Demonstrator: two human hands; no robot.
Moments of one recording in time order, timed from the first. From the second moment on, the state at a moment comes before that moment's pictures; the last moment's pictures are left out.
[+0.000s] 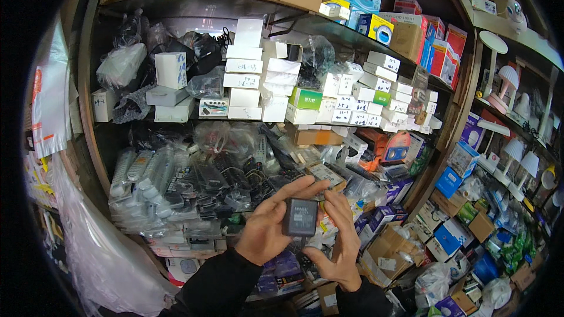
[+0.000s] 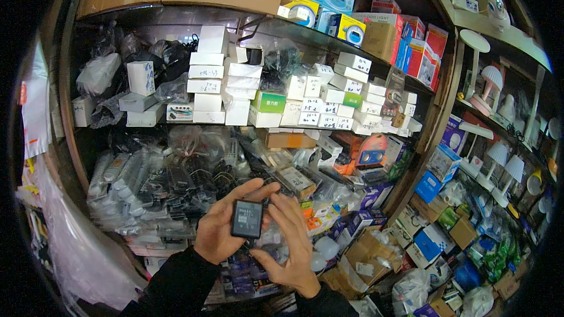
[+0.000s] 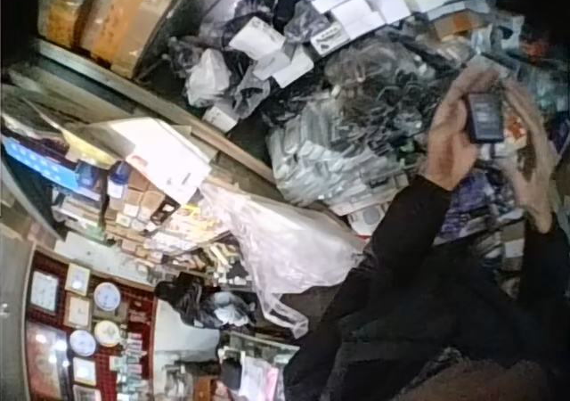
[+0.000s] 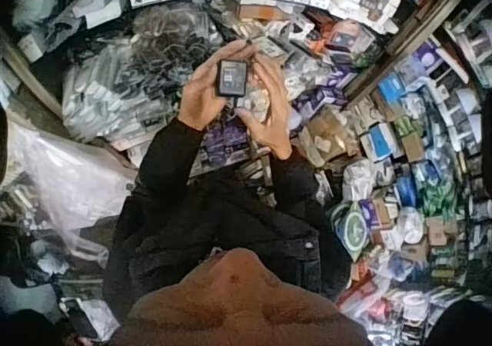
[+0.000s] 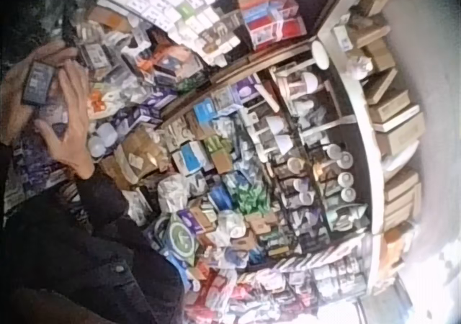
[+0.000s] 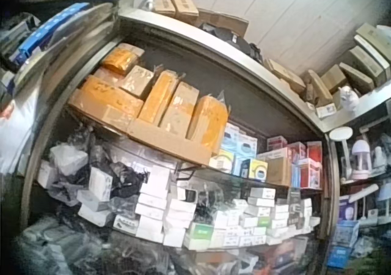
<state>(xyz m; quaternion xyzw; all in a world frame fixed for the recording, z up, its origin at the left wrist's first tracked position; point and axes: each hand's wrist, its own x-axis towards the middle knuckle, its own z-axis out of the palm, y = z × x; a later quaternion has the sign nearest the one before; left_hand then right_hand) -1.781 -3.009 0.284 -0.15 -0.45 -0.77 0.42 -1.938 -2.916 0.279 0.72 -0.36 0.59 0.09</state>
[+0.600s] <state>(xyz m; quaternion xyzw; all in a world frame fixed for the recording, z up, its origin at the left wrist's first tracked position) -1.799 -2.999 0.283 -0.22 -0.42 -0.80 0.38 -1.937 -2.902 0.288 0.70 -0.40 0.59 0.04</state>
